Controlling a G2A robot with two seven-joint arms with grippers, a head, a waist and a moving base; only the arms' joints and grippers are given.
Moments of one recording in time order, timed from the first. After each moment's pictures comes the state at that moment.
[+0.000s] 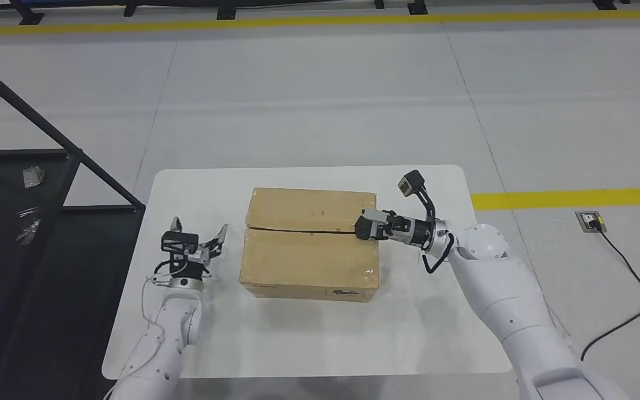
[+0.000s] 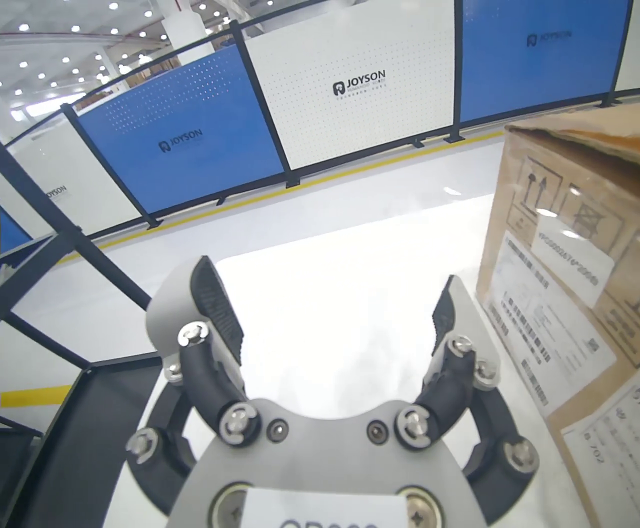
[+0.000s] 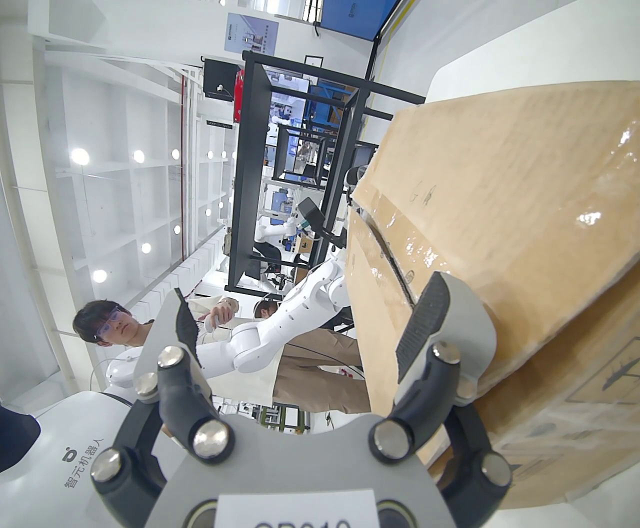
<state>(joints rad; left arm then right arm) 0.87 -1.21 -1.23 -0.85 1.31 0.13 0.59 -0.42 -1.35 1.10 -0.62 0.46 -0.58 1.24</state>
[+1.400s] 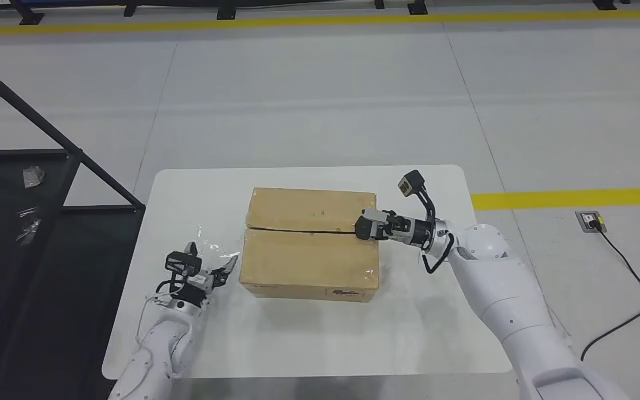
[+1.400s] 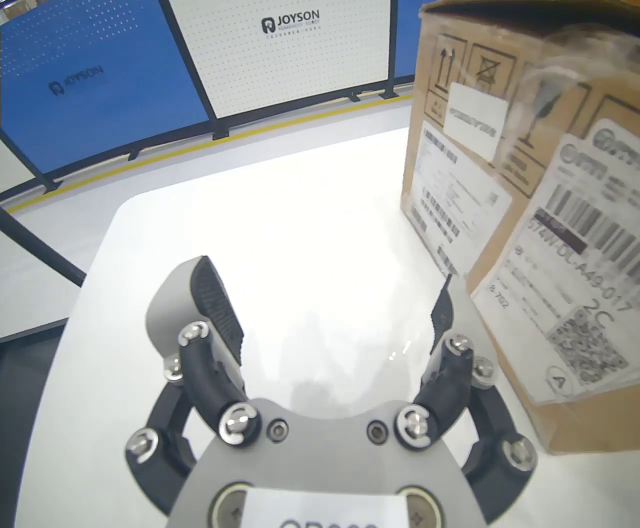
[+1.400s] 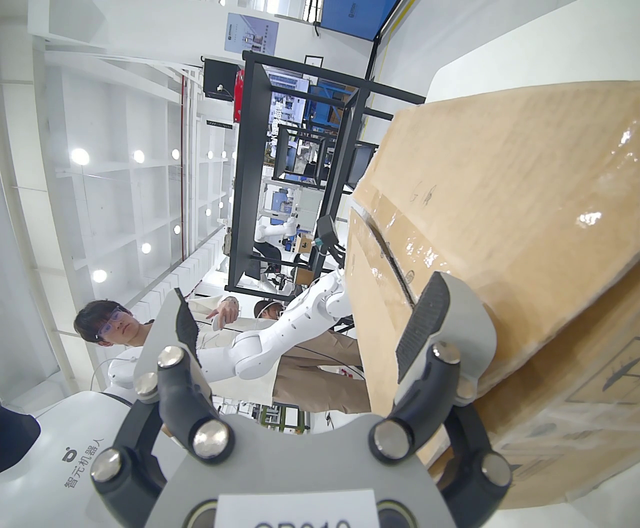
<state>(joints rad) 1.02 -1.19 -1.33 -0.93 1.39 -0.19 0.51 -0.42 -1.35 1.10 -0.62 0.46 -0.58 1.24</state>
